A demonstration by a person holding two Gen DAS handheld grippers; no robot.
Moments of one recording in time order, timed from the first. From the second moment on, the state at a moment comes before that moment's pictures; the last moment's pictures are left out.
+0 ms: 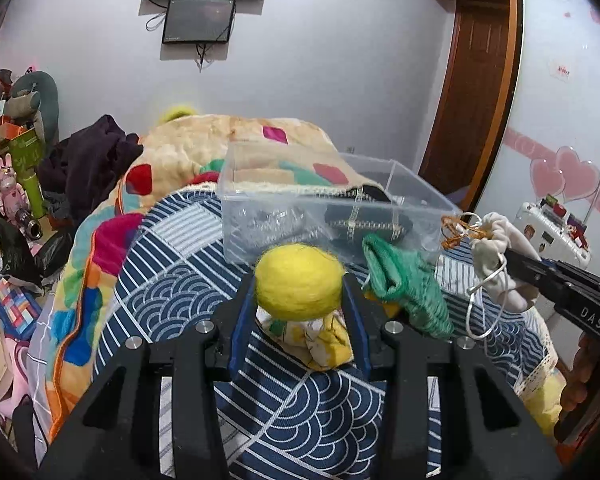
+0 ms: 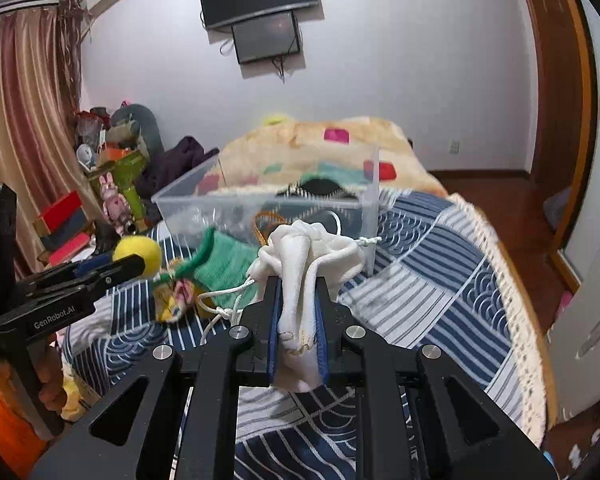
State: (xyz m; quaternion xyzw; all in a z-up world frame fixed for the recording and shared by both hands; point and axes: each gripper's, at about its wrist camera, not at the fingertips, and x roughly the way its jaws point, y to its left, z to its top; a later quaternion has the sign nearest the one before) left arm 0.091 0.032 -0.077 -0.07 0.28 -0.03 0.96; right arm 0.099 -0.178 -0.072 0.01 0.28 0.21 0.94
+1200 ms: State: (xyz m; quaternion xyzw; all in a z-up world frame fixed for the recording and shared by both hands) left arm 0.203 0.014 -0.059 -0.05 0.29 -0.06 0.95; right arm 0.182 -0.140 -0.051 -0.01 0.25 0.19 0.95
